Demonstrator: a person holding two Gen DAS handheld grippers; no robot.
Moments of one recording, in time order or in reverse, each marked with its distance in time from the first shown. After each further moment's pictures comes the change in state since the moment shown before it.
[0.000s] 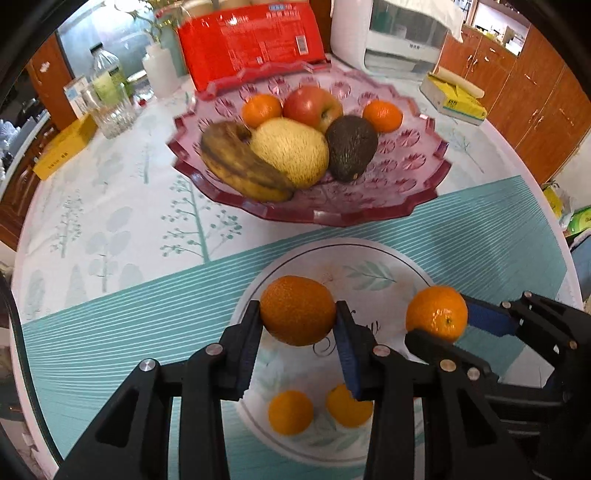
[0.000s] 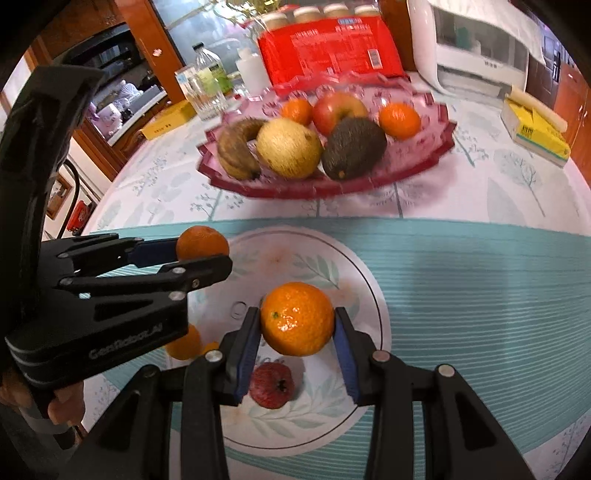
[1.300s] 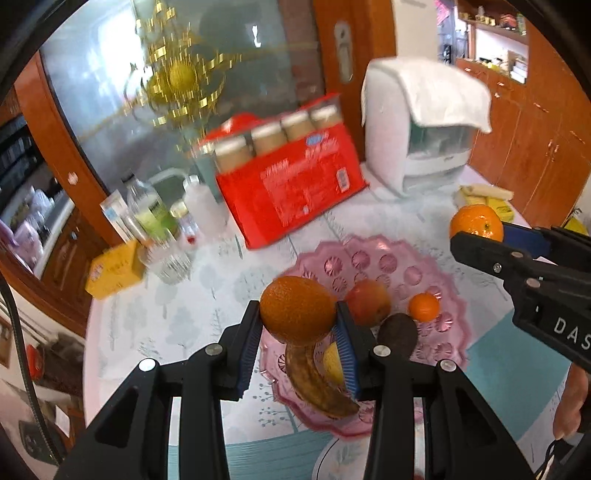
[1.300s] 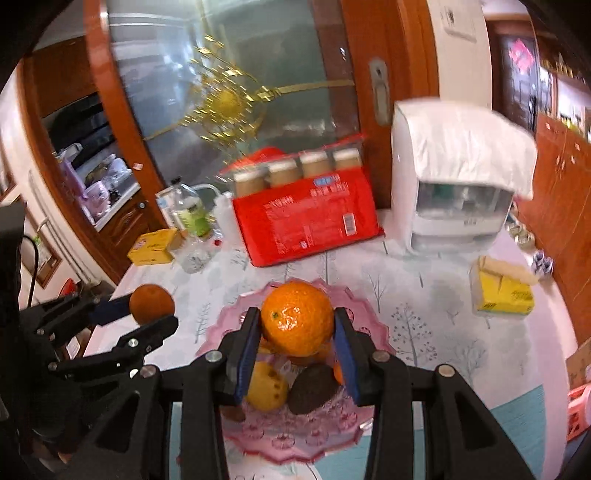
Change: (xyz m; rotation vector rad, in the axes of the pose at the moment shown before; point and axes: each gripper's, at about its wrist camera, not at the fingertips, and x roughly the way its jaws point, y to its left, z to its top) left arm -0.066 0.034 0.179 0.053 -0.212 0.141; right arm -0.072 -0.026 0.213 0.036 -0.259 -0.085
